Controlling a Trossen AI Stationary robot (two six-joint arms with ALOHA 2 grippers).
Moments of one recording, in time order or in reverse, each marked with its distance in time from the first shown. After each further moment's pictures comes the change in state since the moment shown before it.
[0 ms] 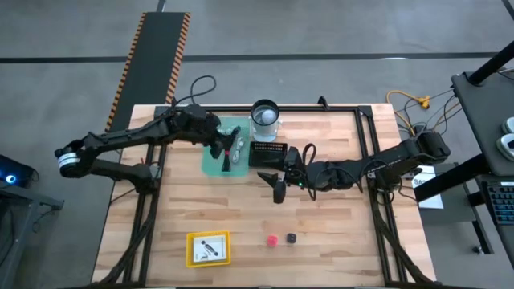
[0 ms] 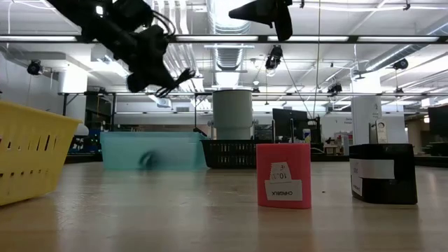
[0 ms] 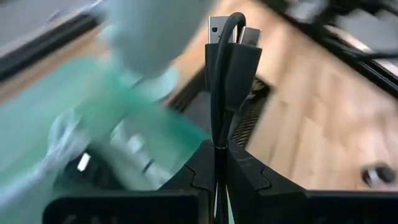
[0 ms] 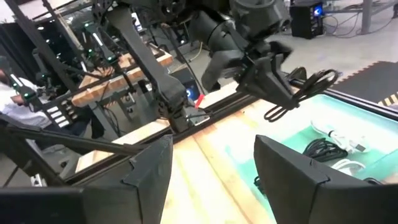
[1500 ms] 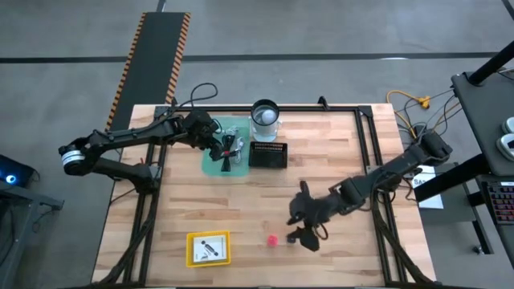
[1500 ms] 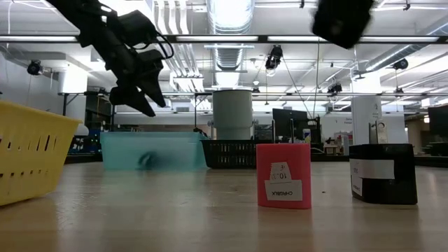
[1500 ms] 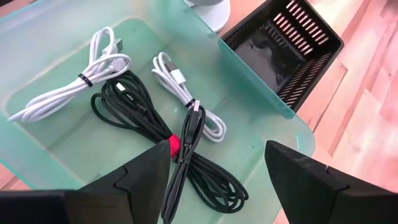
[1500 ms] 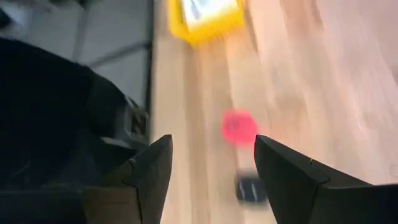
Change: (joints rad) left arm 0.011 0.048 -0.010 -0.175 -0.089 -0.094; right arm 0.229 -0.004 0.070 -0.627 -0.518 0.238
